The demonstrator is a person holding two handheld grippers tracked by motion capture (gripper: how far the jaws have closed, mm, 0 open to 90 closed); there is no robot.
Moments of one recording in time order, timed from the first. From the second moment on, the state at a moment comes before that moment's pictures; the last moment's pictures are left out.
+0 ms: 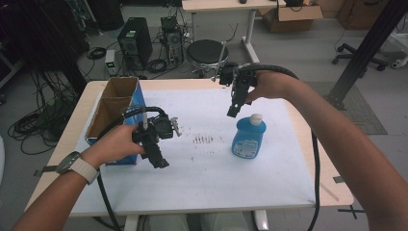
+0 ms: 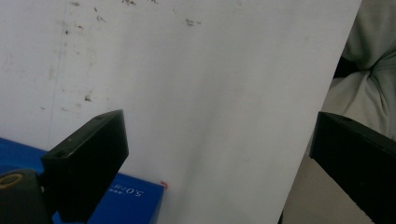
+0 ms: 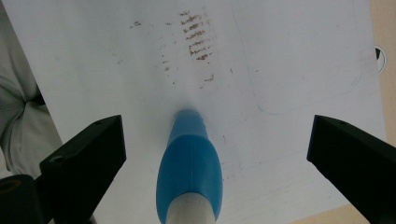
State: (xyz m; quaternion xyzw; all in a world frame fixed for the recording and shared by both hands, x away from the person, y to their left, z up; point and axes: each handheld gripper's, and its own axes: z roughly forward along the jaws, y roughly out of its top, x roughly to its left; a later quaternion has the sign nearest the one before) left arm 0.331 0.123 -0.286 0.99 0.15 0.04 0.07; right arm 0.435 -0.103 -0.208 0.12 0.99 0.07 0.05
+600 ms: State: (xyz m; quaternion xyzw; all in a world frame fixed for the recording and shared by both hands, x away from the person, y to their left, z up) left arm 0.330 0.125 -0.280 0.99 0.15 0.04 0.07; right arm 0.424 -0.121 -0.194 0.14 0.99 0.07 0.05
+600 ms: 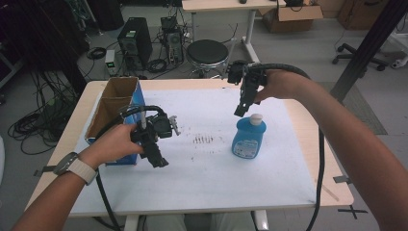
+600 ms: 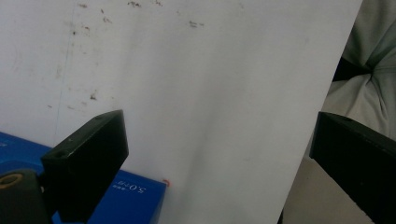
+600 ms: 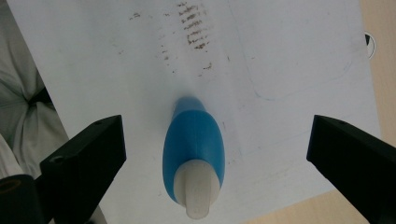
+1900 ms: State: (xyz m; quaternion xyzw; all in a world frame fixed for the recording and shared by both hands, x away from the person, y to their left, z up) left arm 0.327 0.128 -0.275 0.98 0.15 0.05 0.08; right arm 0.401 -0.188 -0.203 0.17 0.98 0.13 0.04
